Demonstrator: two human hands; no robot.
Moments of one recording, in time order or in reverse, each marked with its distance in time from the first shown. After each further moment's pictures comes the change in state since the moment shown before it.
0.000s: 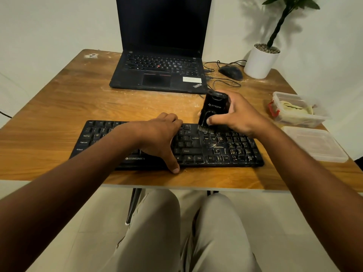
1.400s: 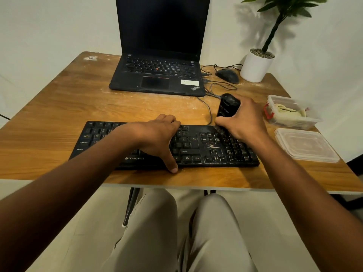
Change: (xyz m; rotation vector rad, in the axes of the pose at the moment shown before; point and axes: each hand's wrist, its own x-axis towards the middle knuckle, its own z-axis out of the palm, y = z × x) left_hand -0.004 0.001 -0.001 -0.015 0.006 -0.005; right_hand -0.025 -0.015 0.012 -0.326 0.462 0.139
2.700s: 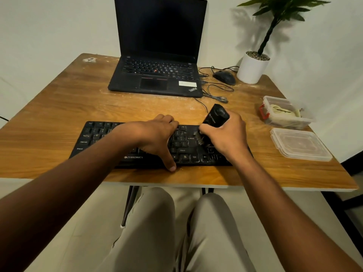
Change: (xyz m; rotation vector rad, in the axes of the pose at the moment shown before) left_hand 0.000 0.001 0.000 0.000 0.005 -0.008; right_hand -0.040 -0.016 0.028 0.214 0.070 0.128
